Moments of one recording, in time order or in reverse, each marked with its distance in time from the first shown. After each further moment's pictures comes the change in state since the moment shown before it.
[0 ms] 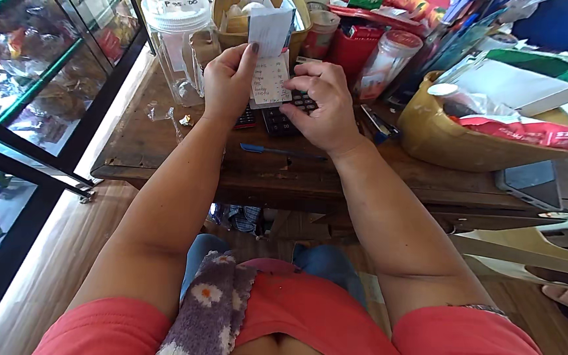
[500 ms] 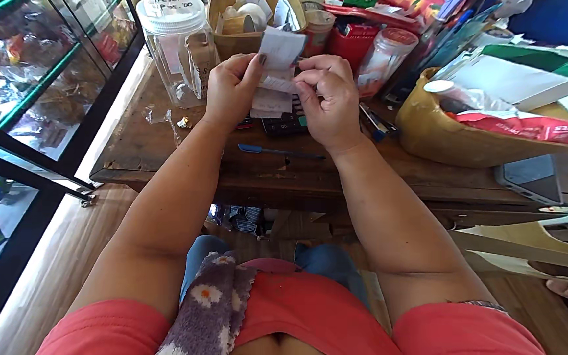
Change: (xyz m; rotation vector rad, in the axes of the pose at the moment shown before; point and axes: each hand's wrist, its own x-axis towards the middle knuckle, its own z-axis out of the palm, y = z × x) left_hand -0.003 -0.003 -0.001 0.067 -0.146 0.120; right_hand 0.002 0.001 -0.002 0.005 0.154 0.008
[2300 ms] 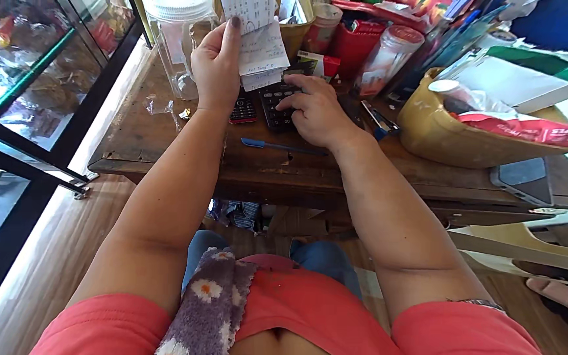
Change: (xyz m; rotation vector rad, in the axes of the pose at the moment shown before) left_hand 0.015 -0.006 -0.002 -0.370 0.349 -0.209; right_hand 0.003 -0.005 -0.002 -0.135 -0.709 0.305
